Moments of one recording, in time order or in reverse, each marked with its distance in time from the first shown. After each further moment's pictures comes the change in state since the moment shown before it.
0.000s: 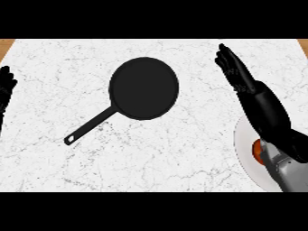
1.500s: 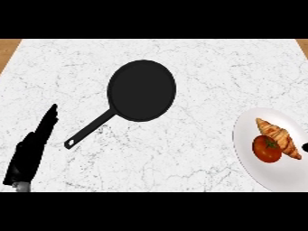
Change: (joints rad) left arm 0.133 -0.136 -0.156 0.064 -0.073 0.011 0.164; right arm 0.363 -0.502 -0.286 0.020 0.035 -0.120 1.124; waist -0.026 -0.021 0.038
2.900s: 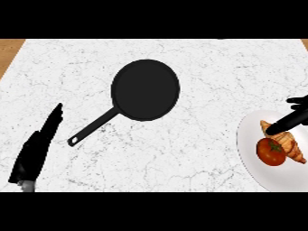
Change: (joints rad) left arm -0.011 -0.036 0.004 -0.001 -0.039 -0.028 0.005; right arm -0.471 0.054 0.344 0.457 -0.277 0.288 0.138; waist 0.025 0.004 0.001
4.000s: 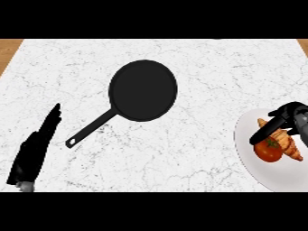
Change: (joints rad) left arm 0.013 -0.021 0.024 -0.024 -0.017 -0.011 0.018; right arm -0.073 0.076 0.198 0.181 -0.060 0.015 0.002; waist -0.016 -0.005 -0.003
